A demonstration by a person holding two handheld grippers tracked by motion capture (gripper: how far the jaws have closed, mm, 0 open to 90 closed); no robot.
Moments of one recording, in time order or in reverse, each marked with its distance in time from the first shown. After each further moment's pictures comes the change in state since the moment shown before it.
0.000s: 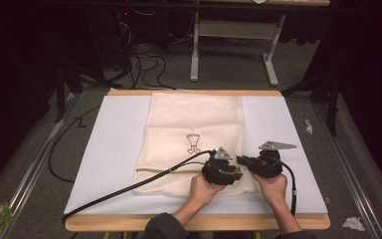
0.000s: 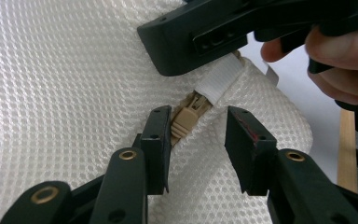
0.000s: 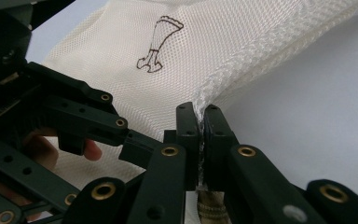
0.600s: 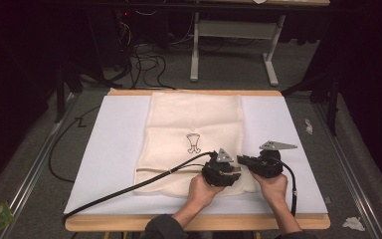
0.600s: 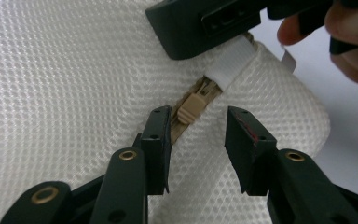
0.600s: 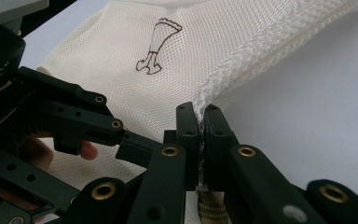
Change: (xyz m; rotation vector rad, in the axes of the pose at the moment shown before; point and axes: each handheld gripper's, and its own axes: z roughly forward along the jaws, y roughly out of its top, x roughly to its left) left arm -0.005 -0.002 0.002 0.019 0.070 0.021; right arm 0.001 0.001 -0.001 -0.008 -0.009 -0.004
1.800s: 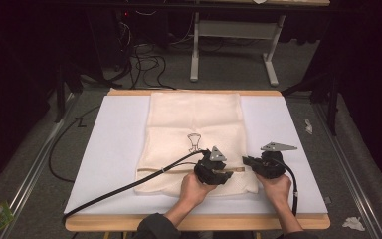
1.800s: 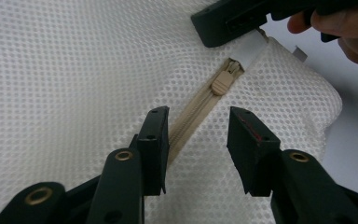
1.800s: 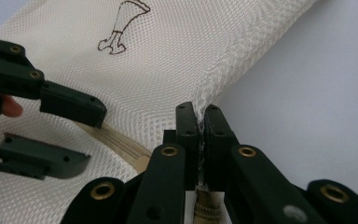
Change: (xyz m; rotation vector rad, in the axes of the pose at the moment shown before) left arm 0.007 -0.002 -0.017 0.035 0.054 0.045; right arm -0.011 -0.008 0.001 0.046 -0.114 -0.018
